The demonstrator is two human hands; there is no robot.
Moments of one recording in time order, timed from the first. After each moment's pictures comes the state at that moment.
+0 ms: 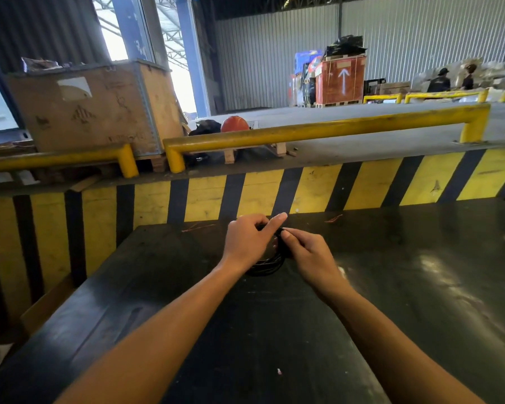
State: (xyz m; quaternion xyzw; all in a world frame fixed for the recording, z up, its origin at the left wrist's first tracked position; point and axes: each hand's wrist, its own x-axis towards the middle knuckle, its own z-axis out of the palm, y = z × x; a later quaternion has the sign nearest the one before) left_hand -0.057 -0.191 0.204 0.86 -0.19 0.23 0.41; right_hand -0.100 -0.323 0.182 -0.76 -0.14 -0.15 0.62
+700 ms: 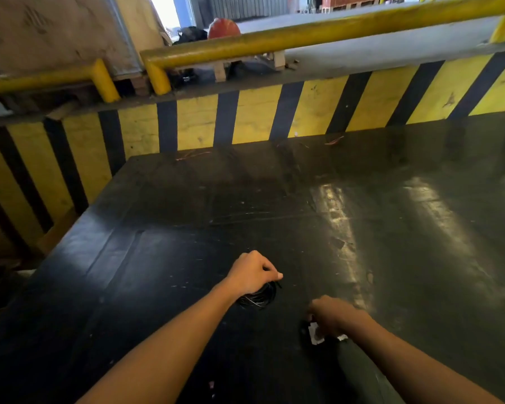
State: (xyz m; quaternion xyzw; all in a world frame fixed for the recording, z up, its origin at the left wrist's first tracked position) left_hand -0.122 -0.163 0.007 0.93 -0.13 -0.17 0.30; right_hand -0.171 -0.361 -0.062 -0.93 -0.12 0.32 0.09
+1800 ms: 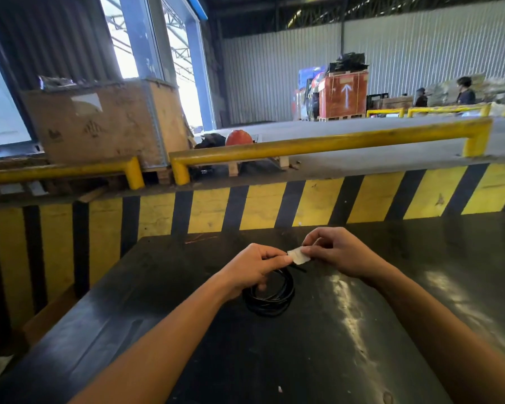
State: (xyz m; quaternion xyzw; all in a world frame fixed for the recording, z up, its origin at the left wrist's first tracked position) left_hand -0.076 -0.183 0.202 0.83 -0.21 -0.11 0.51; right_hand -0.086 -0.391 0.211 -0.87 -0.19 -0.08 0.45
